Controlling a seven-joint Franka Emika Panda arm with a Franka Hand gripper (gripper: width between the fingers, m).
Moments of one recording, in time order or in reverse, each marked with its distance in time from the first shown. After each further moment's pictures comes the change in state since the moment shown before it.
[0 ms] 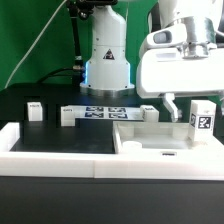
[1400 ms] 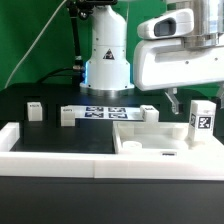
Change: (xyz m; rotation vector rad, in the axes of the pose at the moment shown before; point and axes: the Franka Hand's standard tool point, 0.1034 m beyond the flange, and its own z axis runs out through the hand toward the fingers) arm 0.011 0.012 0.000 0.075 -0.504 0.043
